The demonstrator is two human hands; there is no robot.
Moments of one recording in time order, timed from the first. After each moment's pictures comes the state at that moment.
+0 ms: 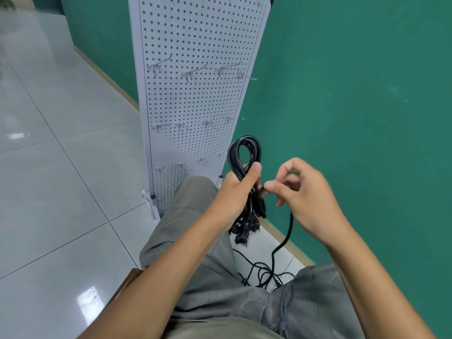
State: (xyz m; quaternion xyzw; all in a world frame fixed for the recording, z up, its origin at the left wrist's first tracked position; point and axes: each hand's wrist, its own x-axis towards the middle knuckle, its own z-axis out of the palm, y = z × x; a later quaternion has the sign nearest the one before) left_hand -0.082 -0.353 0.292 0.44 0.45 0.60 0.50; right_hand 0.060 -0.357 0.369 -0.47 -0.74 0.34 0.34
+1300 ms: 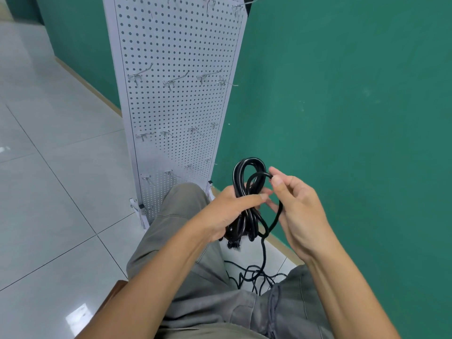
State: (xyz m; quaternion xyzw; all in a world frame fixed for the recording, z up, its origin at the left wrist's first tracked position) left_hand -0.077 -0.358 0.292 0.49 0.37 0.47 0.63; right_hand 0.072 -0.369 0.349 -0.43 -0.53 0.55 0.48
